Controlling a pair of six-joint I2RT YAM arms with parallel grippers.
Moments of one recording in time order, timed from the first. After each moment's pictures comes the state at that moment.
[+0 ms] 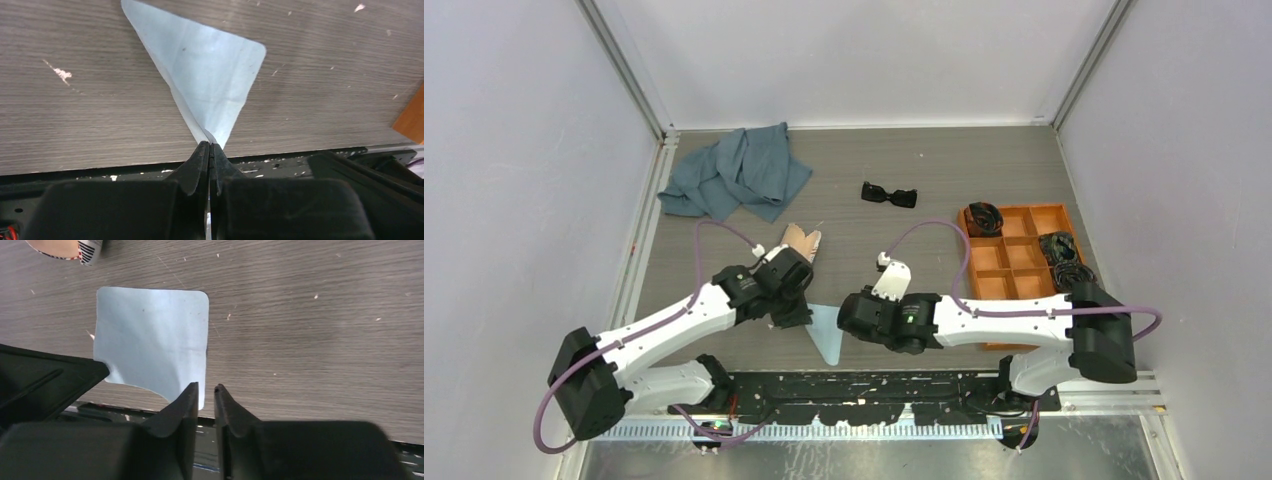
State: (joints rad) left arm -0.85 1.09 0.75 -0.79 -0.08 -1.10; right arm 1.34 1.43 0.97 -0.66 0.54 1.44
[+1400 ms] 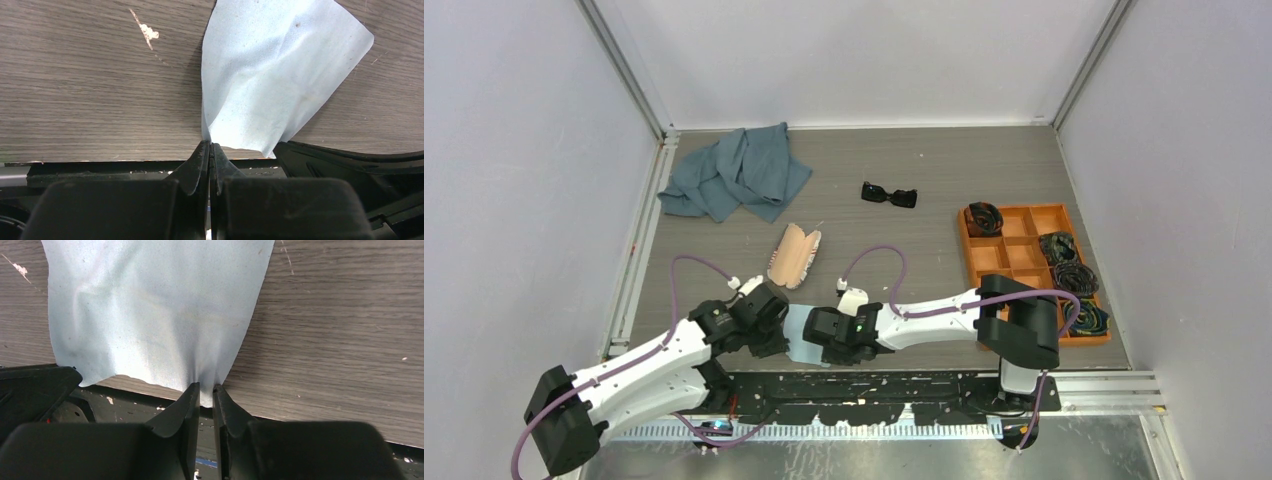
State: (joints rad) left arm -0.85 0.84 0.48 -0.80 -0.10 -1.16; right arm 1.36 1.77 1.05 -0.46 0.23 1.44
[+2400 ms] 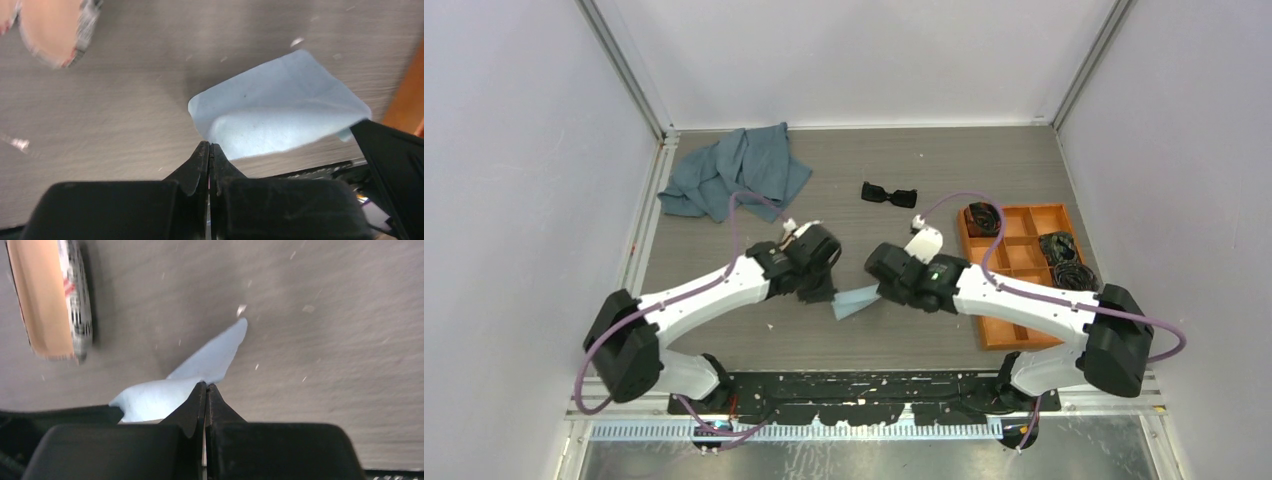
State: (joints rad) left arm -0.86 1.30 0.89 -0.69 -0.10 -0.99; right arm 1.09 1.36 0.97 -0.68 0.48 1.34
